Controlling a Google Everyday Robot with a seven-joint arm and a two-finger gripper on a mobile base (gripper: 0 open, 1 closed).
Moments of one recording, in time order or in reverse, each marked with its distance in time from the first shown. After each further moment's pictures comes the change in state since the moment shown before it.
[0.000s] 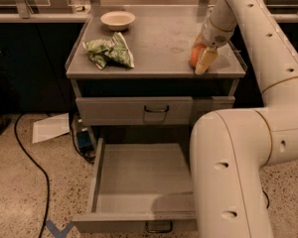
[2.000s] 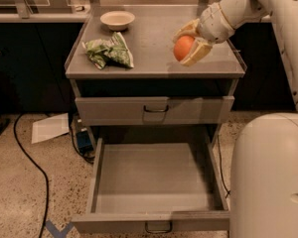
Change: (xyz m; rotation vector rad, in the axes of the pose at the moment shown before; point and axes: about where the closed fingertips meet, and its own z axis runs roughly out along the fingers) arm -0.087 0.036 -0.060 0.078 -0.470 -0.229
